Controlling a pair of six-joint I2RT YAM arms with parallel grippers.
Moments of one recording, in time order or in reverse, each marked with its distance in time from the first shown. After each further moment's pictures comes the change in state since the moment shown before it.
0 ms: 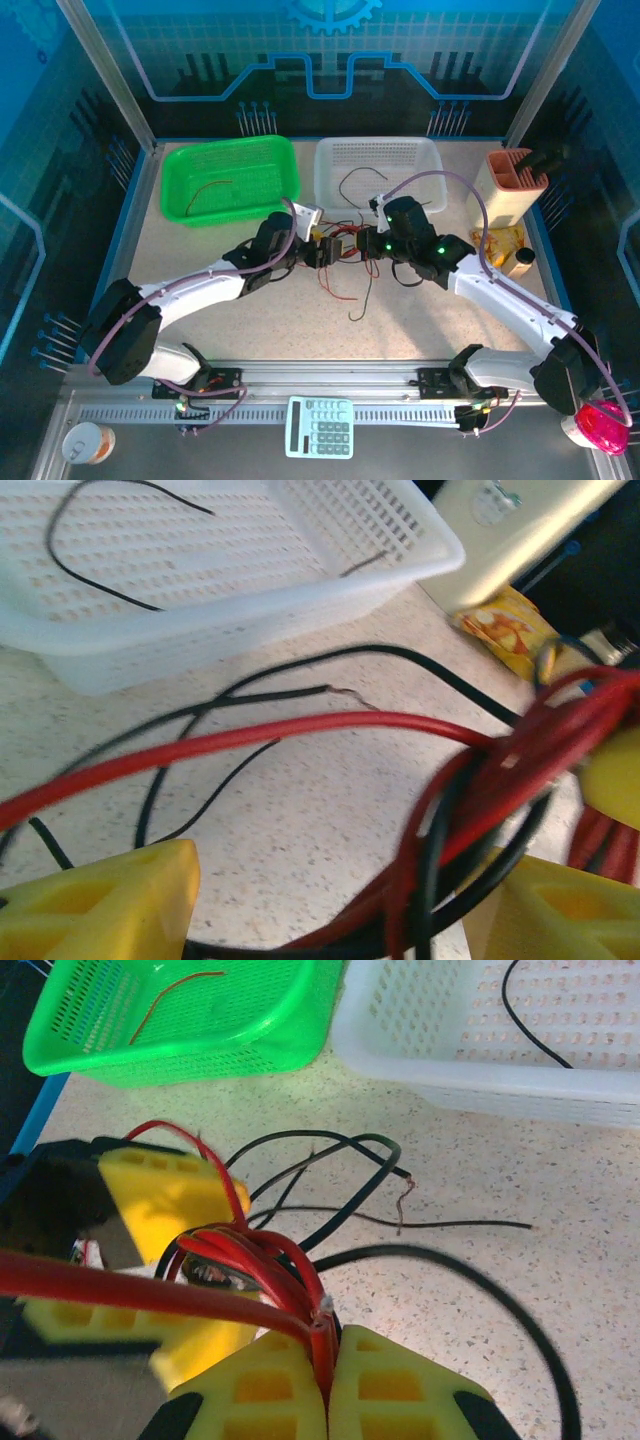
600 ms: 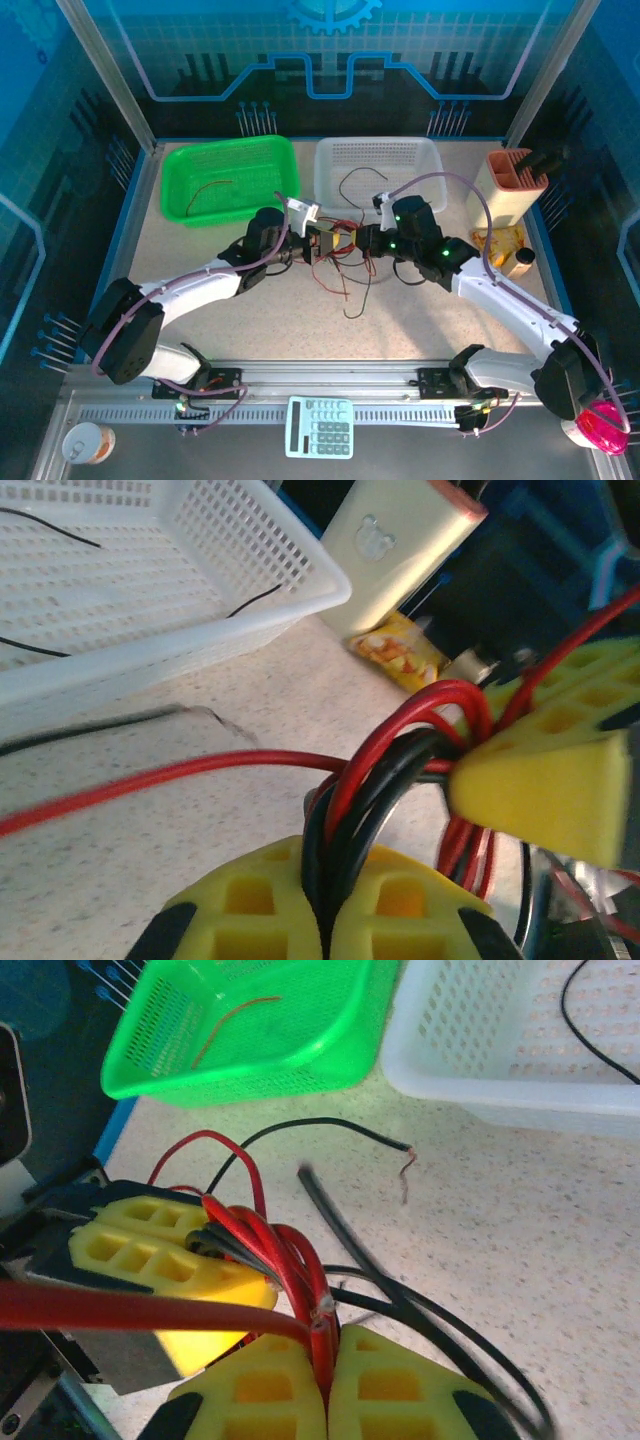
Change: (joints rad) left arm 0.065 0.004 -0.044 0.201 0.275 -0.058; right arm -0.064 -0.019 -0.069 0.136 -0.143 0.032
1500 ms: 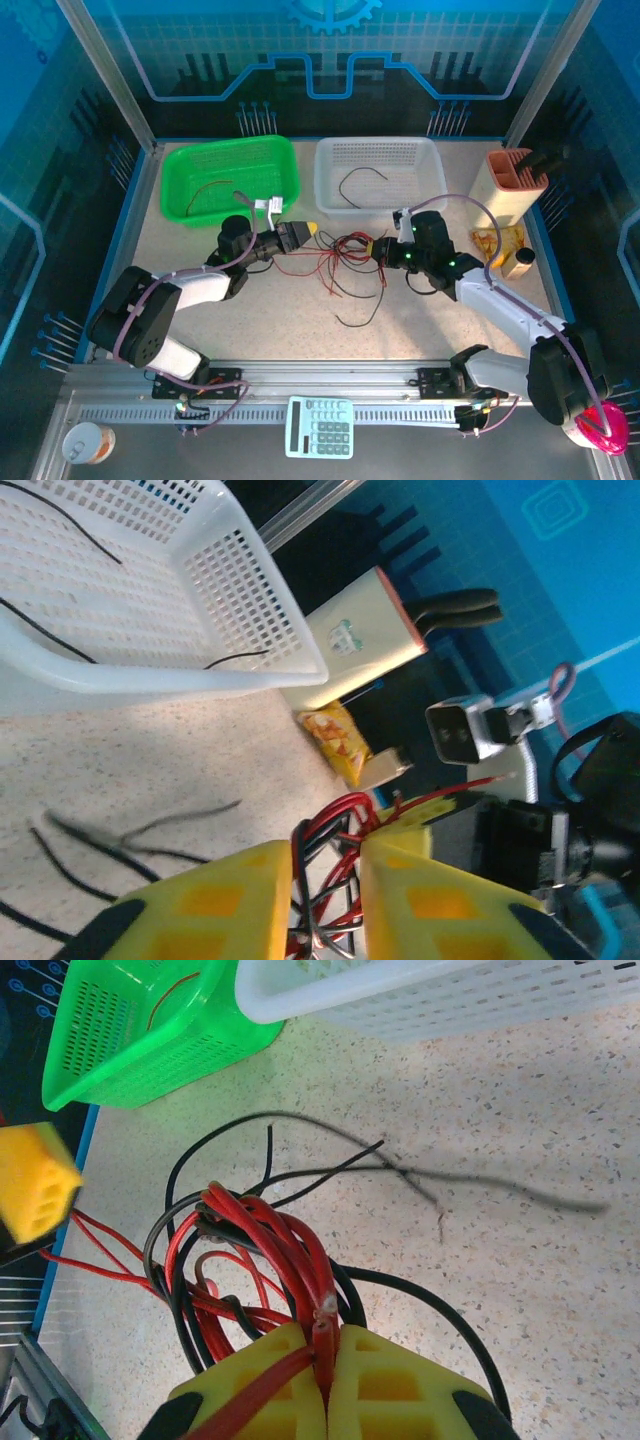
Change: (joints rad) left arm 0.206 0.082 -0.196 0.482 0.183 -0.413; right arm -0.153 -0.013 -0.223 0.142 -0.122 0.078
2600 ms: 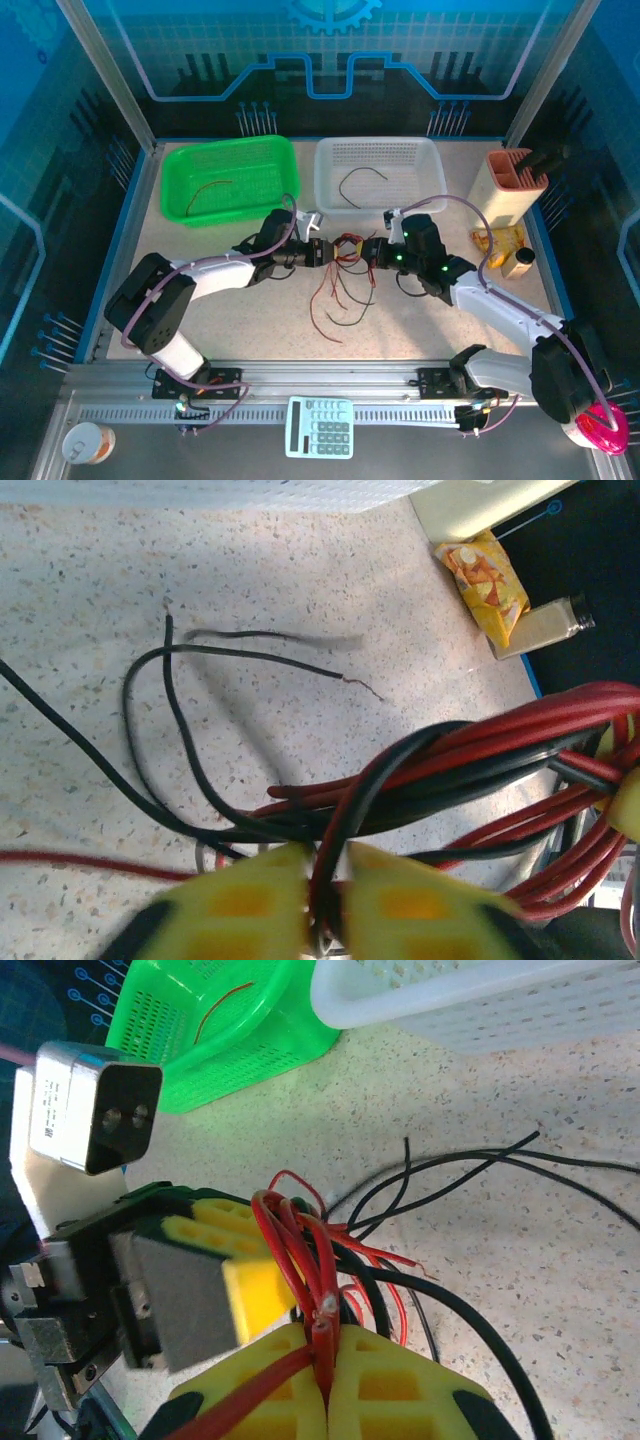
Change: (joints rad) left arm -0.186 0.112 0.239 -0.595 -0.138 0.277; right arm 0.093 0.004 -0.010 0.103 0.038 0.068
